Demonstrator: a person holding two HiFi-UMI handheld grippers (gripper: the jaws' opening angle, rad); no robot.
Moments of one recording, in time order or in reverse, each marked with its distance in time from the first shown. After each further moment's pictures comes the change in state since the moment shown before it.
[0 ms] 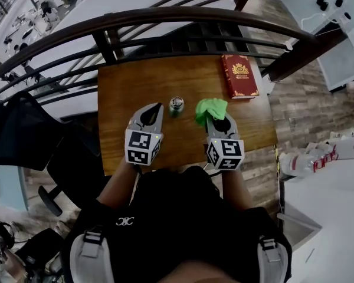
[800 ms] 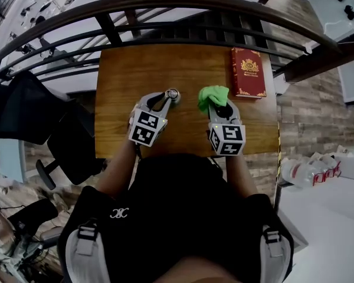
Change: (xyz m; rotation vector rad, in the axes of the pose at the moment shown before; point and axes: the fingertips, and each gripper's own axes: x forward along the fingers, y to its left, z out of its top) left arm 0.072 -0.035 -0.050 0.056 0.279 -0.021; right arm 0.050 -0.061 -0.028 -0.031 0.101 0.137
